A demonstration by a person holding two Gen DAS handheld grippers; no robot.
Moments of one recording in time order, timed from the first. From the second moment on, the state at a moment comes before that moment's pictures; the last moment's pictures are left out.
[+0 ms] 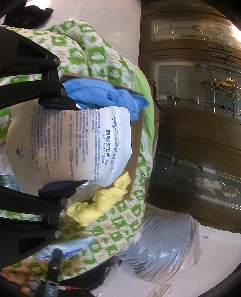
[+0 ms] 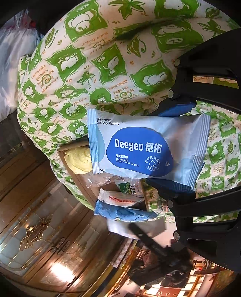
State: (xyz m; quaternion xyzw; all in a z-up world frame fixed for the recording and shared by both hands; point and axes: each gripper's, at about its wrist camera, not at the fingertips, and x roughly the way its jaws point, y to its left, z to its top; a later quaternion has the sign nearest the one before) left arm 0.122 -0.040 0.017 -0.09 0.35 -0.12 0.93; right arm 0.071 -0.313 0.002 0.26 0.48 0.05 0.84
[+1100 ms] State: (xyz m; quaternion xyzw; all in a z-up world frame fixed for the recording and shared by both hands) left arm 0.193 -0.037 0.006 -0.04 0.36 -0.10 0.93; right arm 0.203 -0.215 0.007 0.14 0.51 0.09 0.85
